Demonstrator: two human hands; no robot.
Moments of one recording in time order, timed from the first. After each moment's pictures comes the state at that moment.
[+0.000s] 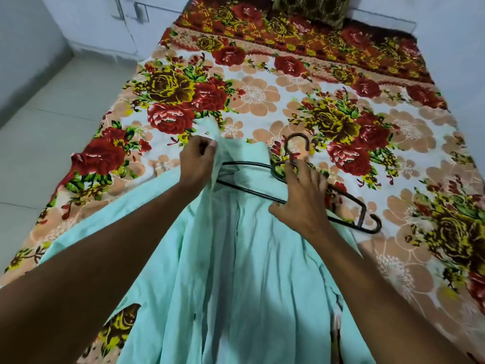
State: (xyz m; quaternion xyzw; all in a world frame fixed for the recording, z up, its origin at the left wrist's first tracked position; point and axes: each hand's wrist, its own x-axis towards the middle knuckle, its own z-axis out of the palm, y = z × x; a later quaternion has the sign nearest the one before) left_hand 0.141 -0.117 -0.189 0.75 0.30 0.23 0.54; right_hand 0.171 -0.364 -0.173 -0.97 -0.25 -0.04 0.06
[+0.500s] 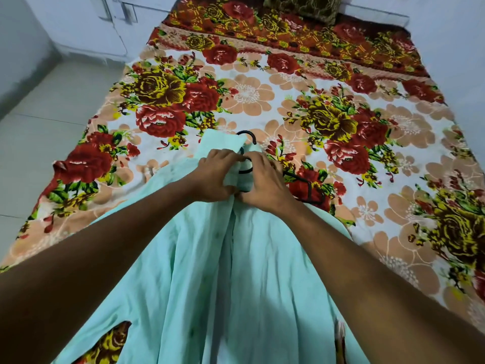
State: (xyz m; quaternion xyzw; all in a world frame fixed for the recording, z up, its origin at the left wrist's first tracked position) left_hand 0.152 -0.125 -0.188 0.96 -0.04 -0.04 0.26; right_hand 0.208 -0.299 -0.197 -0.91 -0.33 0.07 0.23
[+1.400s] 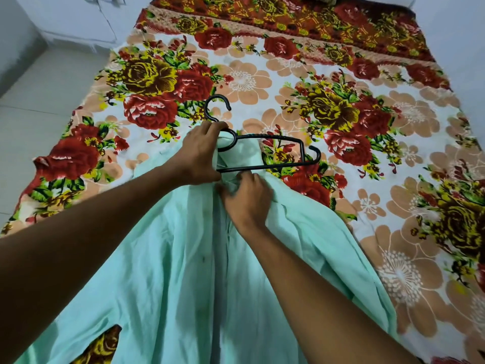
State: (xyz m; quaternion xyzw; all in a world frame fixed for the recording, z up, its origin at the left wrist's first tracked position) left_hand 0.170 -0.105 -0.186 0.97 -0.01 0.03 0.23; right_hand 0.155 -0.266 -0.238 -0.96 -0.10 -0.03 0.24
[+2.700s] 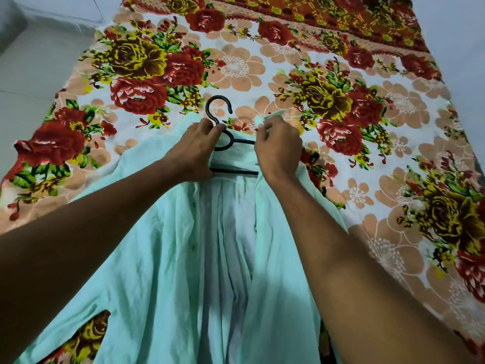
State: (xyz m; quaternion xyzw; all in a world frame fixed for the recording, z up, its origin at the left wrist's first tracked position) left_hand 0.164 -0.120 -0.201 0.99 -0.03 -0.01 0.13; right_hand 0.225 -0.298 -0.169 -0.95 -0.09 -0.12 0.28
